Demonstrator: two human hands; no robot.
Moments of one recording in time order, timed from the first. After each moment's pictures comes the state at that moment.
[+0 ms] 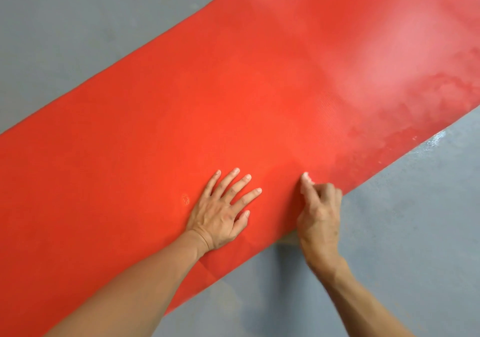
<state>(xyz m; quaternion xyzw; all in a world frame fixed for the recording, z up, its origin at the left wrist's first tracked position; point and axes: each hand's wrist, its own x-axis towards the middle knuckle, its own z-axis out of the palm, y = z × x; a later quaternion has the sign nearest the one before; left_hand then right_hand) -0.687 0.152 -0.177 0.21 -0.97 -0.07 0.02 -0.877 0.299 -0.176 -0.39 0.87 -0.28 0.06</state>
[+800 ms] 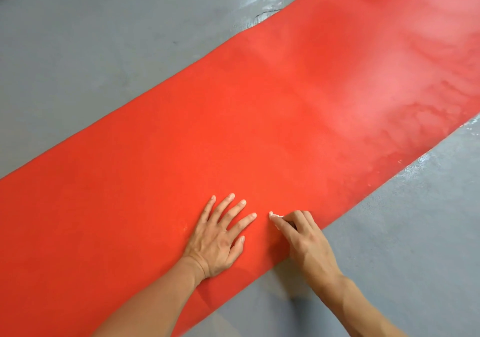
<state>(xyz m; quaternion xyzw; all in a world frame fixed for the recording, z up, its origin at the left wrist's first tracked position) -0.690 0.154 -0.172 0.20 -0.98 -0.05 0.00 -0.893 0.308 -0.175 -0.60 0.75 -0.27 0.10</state>
